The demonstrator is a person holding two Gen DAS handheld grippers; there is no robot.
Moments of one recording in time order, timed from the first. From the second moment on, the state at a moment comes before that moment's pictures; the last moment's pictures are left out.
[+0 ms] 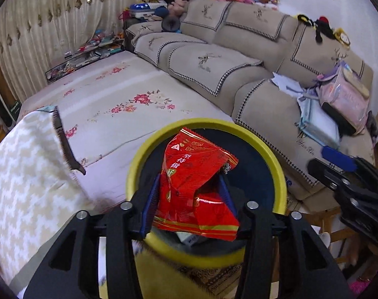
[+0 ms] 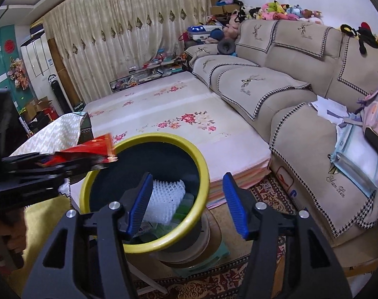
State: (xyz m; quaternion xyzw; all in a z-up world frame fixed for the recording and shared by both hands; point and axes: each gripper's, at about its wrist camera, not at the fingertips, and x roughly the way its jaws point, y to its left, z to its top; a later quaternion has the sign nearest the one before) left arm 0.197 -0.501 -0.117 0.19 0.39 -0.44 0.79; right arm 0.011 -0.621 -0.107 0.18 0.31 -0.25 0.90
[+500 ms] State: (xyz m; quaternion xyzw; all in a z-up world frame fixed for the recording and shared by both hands) left arm 0.207 -0.485 -0.110 0.17 0.38 -0.42 0.80; right arm 0.008 -0.616 -0.103 0.18 0.31 -0.24 0.90
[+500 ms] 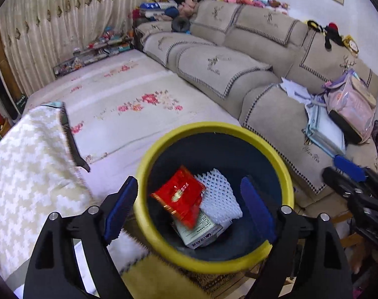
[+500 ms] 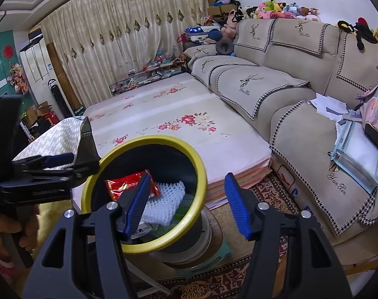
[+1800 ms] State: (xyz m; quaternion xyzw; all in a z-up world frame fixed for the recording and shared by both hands) left arm 0.129 0.016 -0.057 -0.05 0.31 -0.08 0.95; right arm 0.205 -0.255 -0.064 0.05 0.35 0.16 0.92
